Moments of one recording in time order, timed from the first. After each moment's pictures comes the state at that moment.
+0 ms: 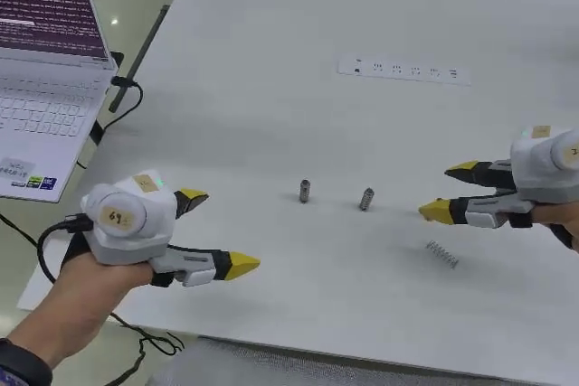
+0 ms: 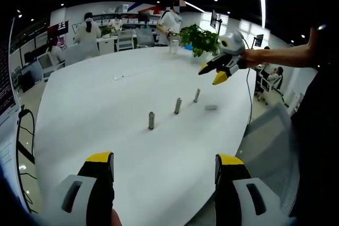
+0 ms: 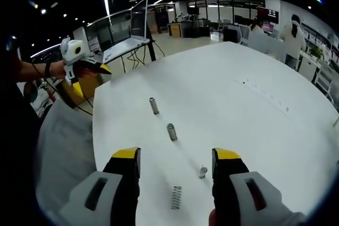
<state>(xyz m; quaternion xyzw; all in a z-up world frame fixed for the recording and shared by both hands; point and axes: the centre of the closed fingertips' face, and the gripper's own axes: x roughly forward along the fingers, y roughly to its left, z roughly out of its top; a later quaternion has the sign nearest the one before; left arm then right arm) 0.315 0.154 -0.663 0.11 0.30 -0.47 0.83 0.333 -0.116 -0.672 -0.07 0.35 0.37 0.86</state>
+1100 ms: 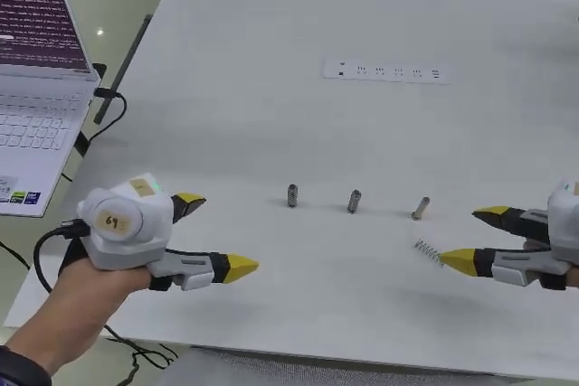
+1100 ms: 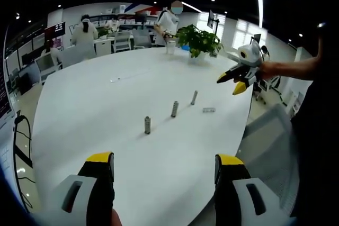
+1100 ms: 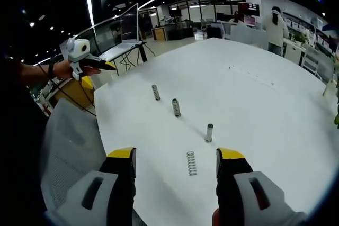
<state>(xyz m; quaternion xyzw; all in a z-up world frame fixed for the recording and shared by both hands) 0.315 0.139 -0.658 0.11 0.30 -0.48 0.82 0.262 -0.145 -0.678 -0.03 0.35 0.32 0.88</state>
